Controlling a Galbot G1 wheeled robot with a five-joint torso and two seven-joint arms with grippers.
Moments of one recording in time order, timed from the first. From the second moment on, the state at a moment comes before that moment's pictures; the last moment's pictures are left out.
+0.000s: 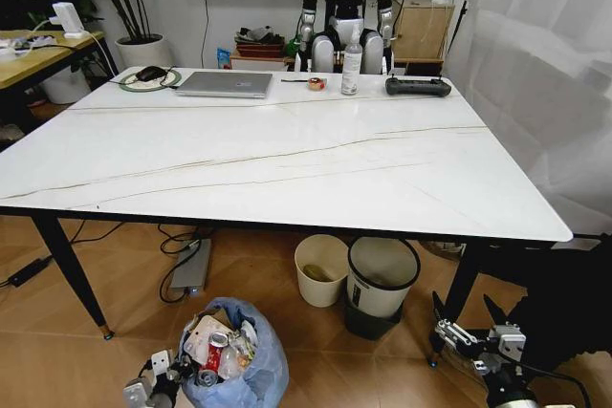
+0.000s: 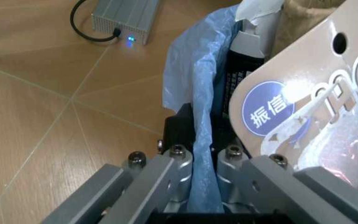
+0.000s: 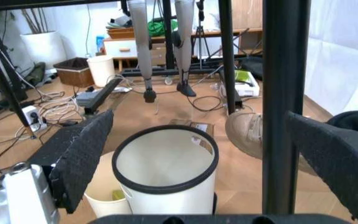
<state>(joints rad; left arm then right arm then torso) 1.52 -1.21 -0.50 -1.39 -0.68 -0.03 0.00 -1.99 1.22 0.64 2.16 0.39 0.26 0.06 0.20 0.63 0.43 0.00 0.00</state>
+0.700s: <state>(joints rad) 1.54 -1.23 -0.50 -1.40 -0.66 -0.04 0.00 -1.99 1.22 0.64 2.16 0.39 0.26 0.06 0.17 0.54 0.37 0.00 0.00</state>
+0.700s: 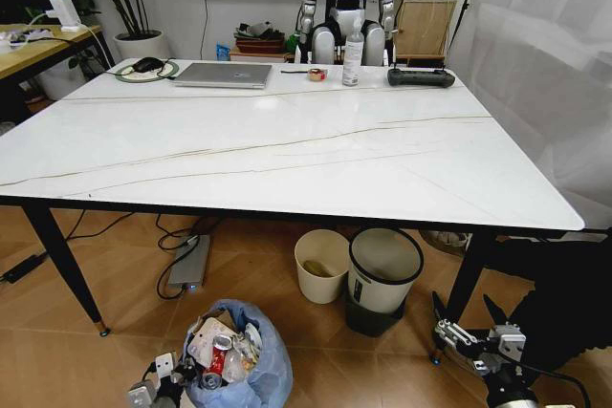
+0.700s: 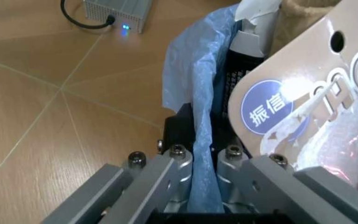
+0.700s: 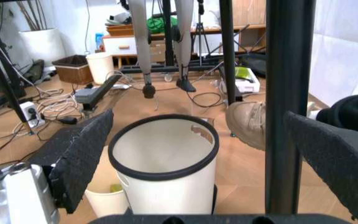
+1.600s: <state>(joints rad) 1.55 -1.24 -0.50 -1.42 -0.66 -0.06 0.00 -1.99 1.22 0.64 2.16 0.39 0.26 0.06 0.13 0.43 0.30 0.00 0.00</state>
